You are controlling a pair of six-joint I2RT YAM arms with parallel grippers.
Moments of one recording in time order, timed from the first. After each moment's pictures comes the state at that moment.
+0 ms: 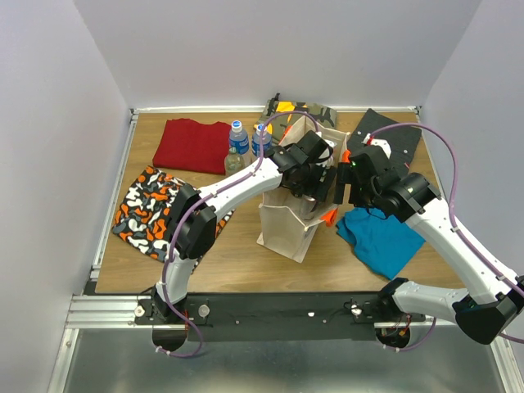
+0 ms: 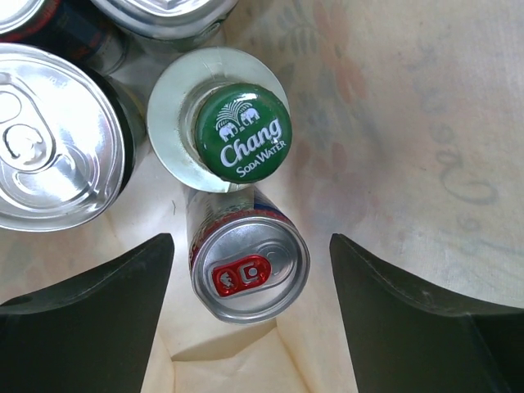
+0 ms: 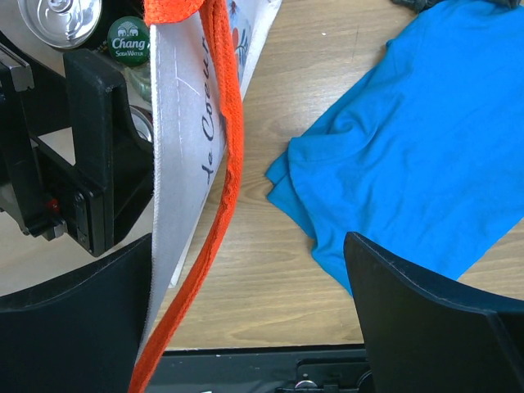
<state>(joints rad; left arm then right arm) -0.87 2.03 1.86 -0.73 0.10 -0.33 0.59 1.15 1.26 -1.03 0.40 0.56</state>
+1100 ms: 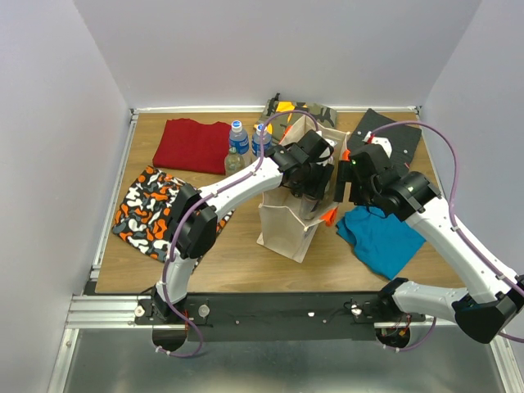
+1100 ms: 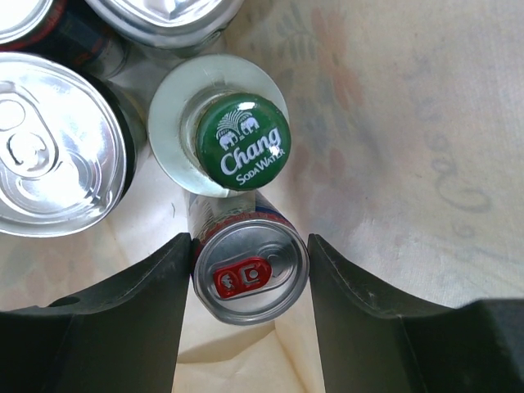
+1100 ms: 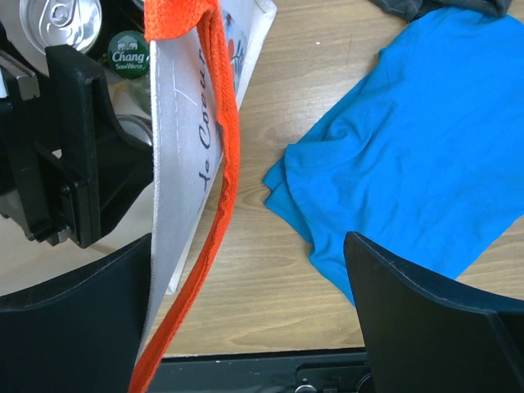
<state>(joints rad) -0.87 2.04 1.87 -0.73 0.10 -0.34 0.59 1.15 1.27 -1.03 0.42 0.56</state>
